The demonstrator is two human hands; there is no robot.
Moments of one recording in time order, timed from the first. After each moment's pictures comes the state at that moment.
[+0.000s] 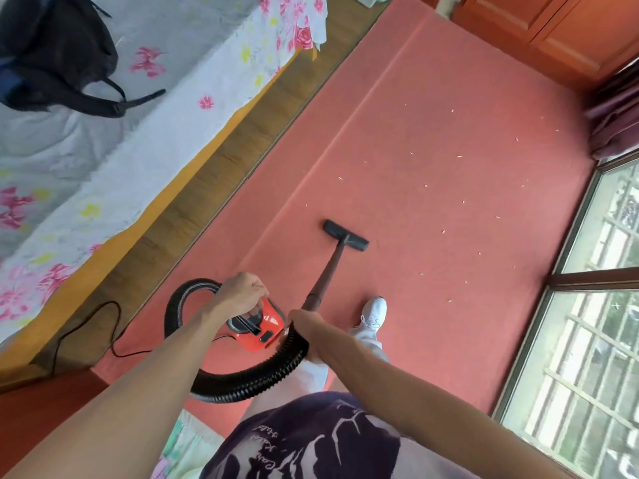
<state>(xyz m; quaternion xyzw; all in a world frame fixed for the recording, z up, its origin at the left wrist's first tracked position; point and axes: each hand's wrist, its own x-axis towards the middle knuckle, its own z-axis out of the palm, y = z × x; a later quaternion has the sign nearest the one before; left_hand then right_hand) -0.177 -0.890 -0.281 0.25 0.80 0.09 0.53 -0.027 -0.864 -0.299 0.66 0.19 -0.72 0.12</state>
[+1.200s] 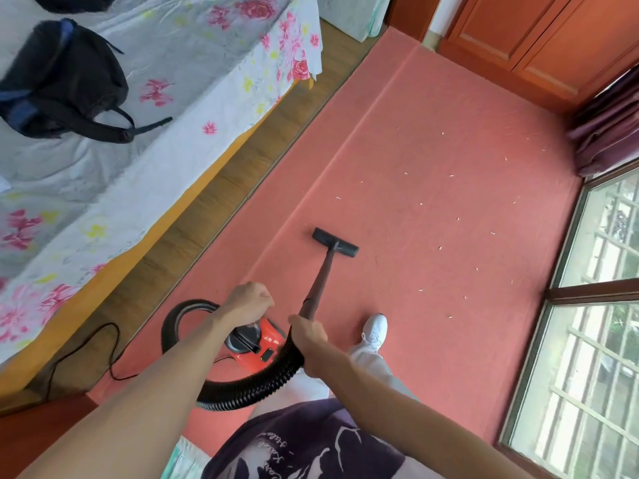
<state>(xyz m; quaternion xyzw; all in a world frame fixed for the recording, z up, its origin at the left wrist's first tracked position) -0.176 -0.885 -0.272 0.33 0.80 0.06 0.51 -0.032 -0.868 -0.295 0.68 0.26 -0.68 0.07</state>
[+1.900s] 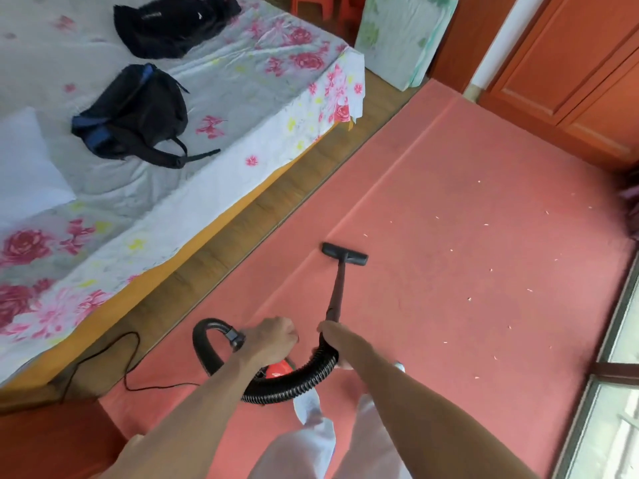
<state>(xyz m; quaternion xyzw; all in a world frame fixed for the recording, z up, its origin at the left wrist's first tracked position) -0.163 -0.880 -0.280 0.37 0.81 0.02 0.45 -0.041 -0.784 -0.289 0.63 0.31 -0.70 0.13</state>
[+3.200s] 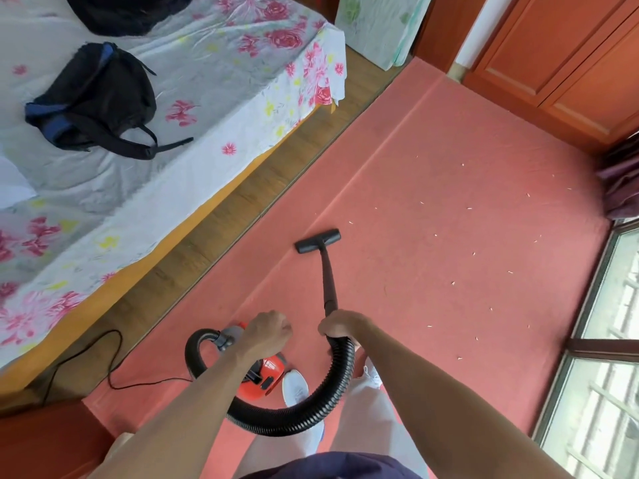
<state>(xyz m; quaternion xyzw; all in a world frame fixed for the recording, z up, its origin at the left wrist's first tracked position) -0.154 -0.852 -0.304 0.36 0.80 0.06 0.48 -0.024 -0.728 -0.294 0.54 0.53 -0.54 0.36</state>
